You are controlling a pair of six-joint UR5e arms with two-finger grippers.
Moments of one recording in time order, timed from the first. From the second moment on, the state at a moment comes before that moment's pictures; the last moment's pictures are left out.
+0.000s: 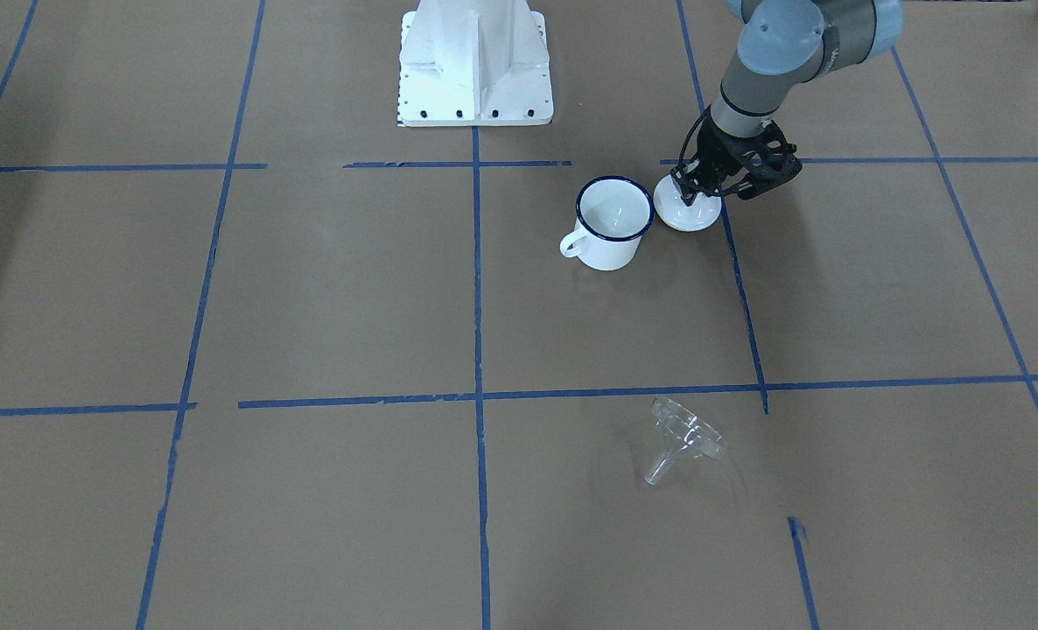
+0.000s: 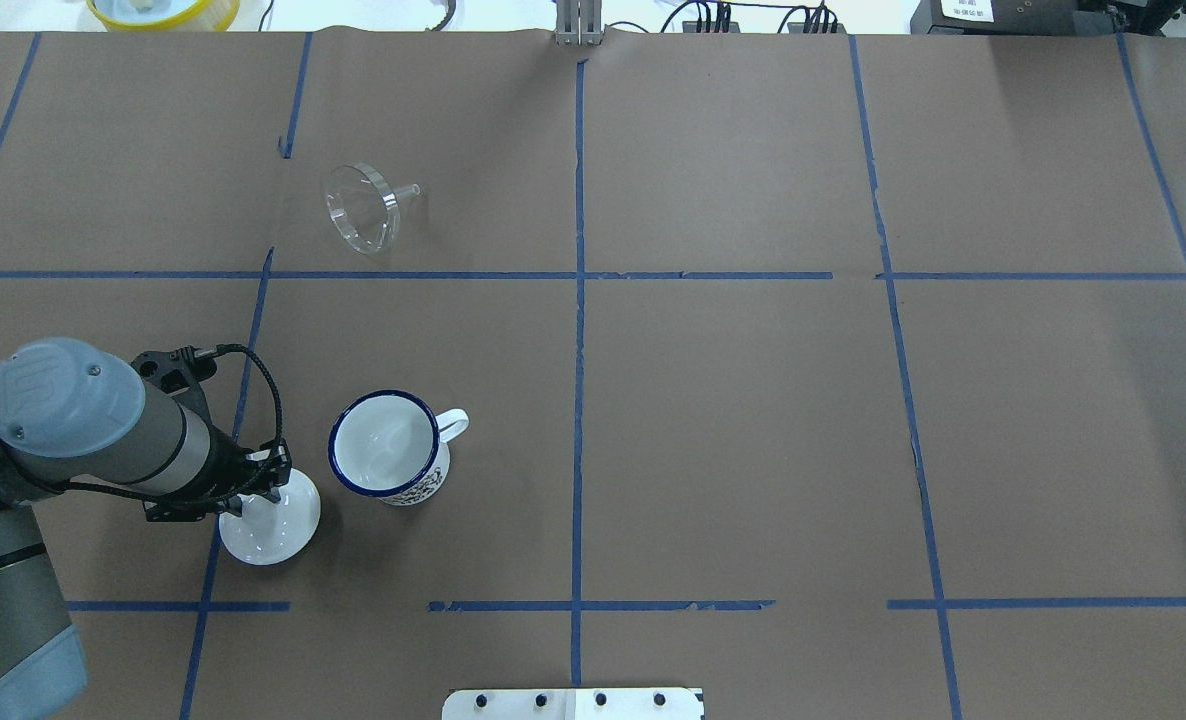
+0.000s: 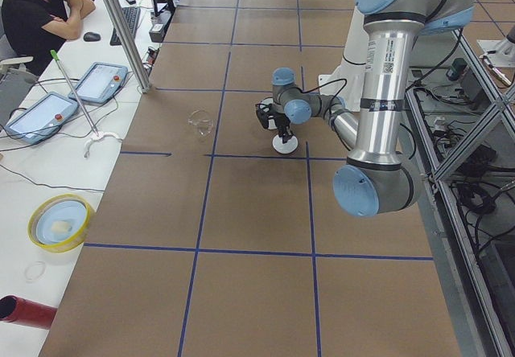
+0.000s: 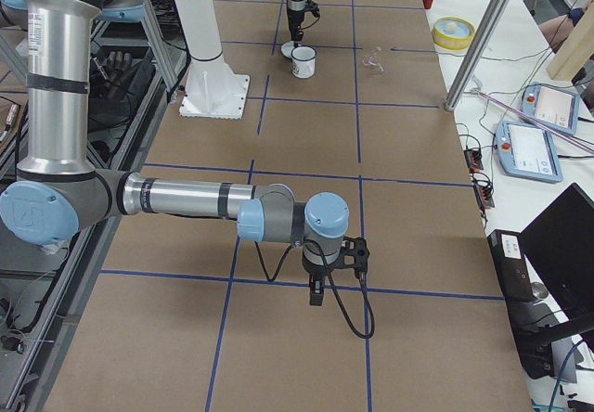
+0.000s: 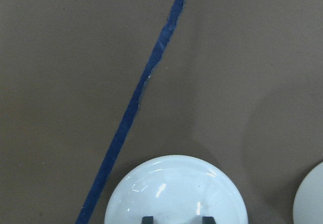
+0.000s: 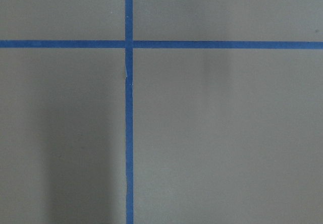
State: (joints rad) left arm -0.50 -1.66 -2.02 -1.74 -1.95 -1.62; right arm 1.57 -1.68 1.66 -1.57 2.29 0.01
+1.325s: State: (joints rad) left arm -0.79 -1.88 -1.76 -2.10 -1.91 -1.86; right arm 1.57 -1.68 1.66 -1.57 2.29 0.01
